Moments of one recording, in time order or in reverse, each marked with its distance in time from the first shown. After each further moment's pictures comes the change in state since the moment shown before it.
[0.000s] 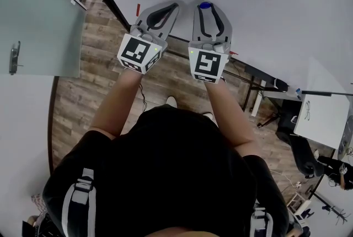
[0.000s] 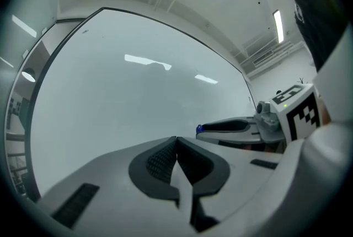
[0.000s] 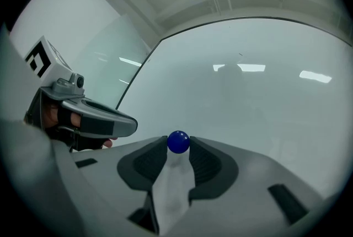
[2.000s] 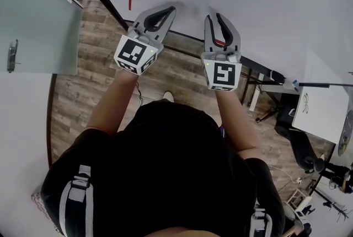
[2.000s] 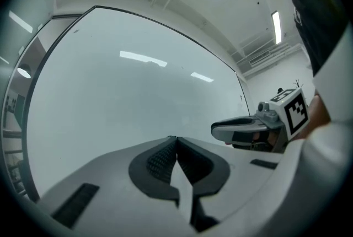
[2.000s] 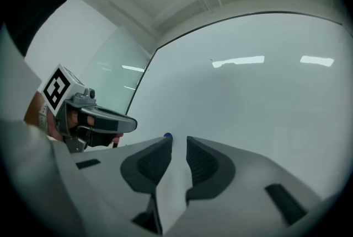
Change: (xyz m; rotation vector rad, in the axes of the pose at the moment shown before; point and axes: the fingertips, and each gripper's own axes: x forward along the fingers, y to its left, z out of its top) left arm -0.006 -0.049 -0.009 -0.010 0.034 -0.047; right arm -0.072 -0.036 -0.026 0.091 0.003 0.091
